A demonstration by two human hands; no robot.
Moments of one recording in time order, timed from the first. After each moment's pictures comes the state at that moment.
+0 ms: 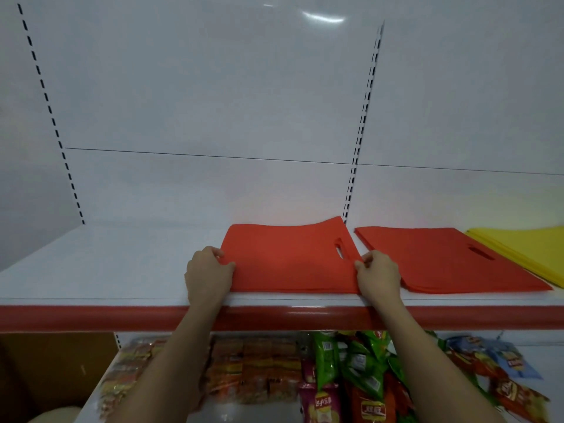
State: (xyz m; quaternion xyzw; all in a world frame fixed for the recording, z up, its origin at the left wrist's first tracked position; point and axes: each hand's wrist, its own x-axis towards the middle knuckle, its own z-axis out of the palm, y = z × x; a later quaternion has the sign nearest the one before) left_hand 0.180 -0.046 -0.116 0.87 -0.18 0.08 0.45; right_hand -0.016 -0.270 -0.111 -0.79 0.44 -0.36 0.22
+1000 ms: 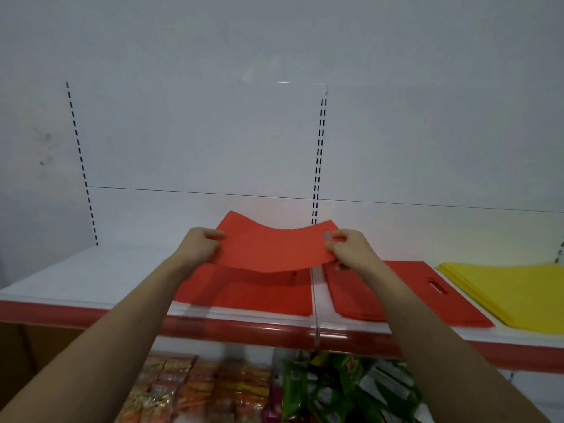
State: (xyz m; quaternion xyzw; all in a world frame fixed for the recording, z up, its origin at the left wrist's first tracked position) left_hand 0.100 -0.089 0.003 0.80 -0.23 -0.03 0.55; right_hand -0.083 -0.323 0.013 -0.80 0.24 -0.29 0.46
